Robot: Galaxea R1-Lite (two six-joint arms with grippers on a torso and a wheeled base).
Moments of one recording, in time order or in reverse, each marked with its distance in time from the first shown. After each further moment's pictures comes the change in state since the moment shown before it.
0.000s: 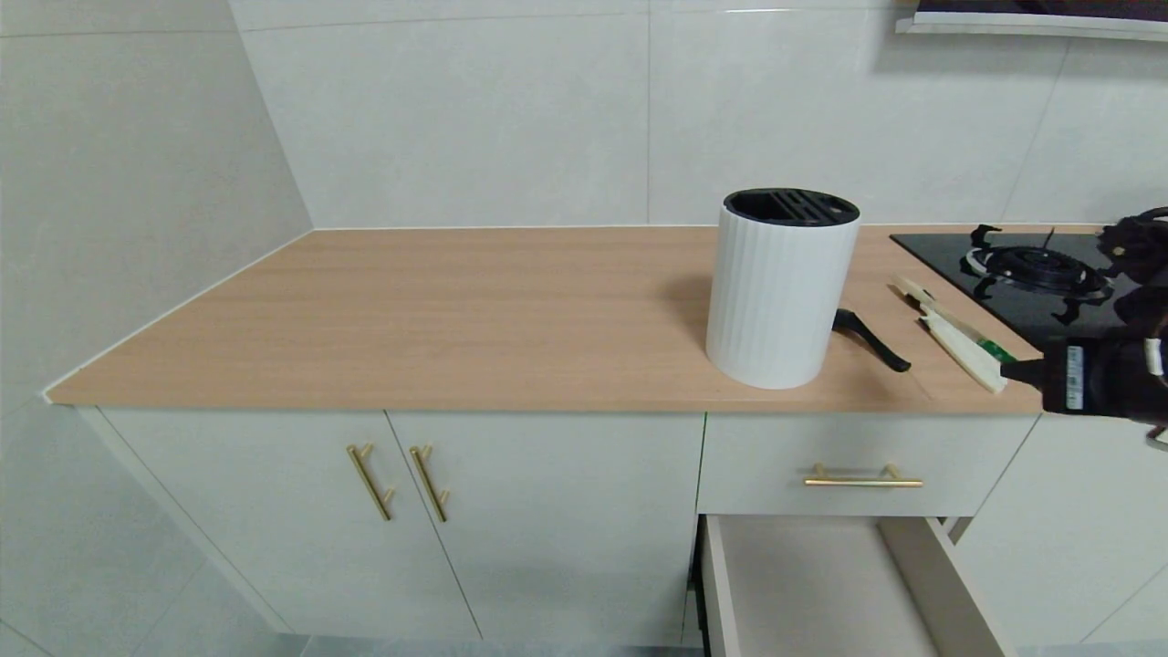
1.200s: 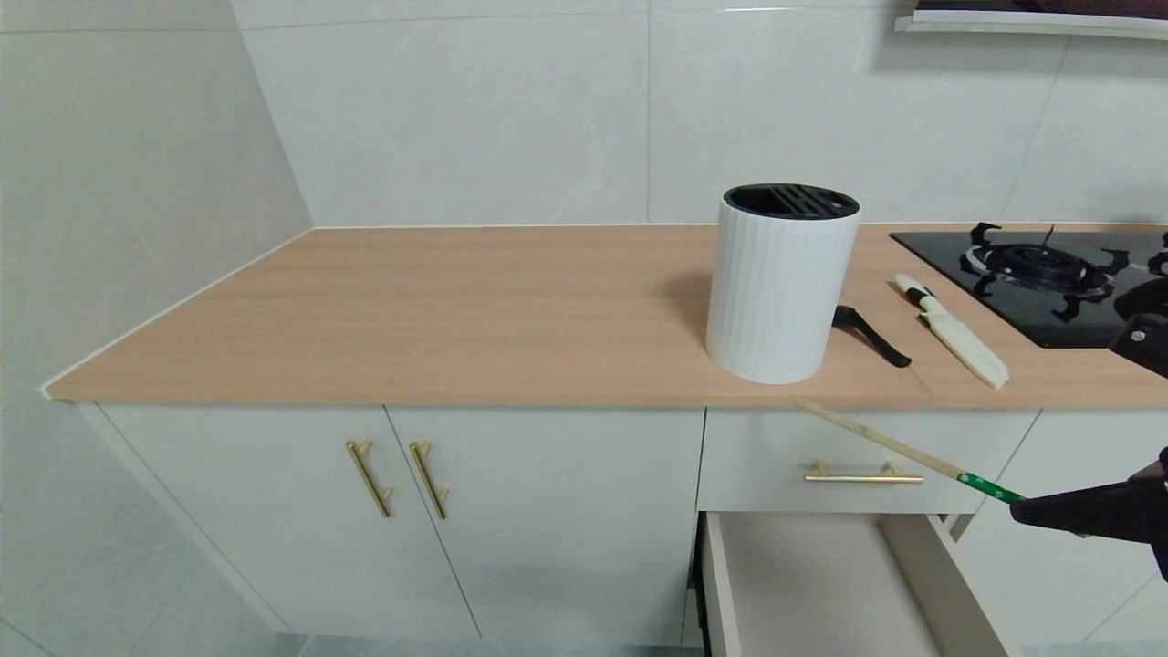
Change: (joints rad) left arm 0.000 0.000 0.000 0.000 0.000 0.000; right arm 0.026 -0.128 0.025 0.374 0.380 -0.169
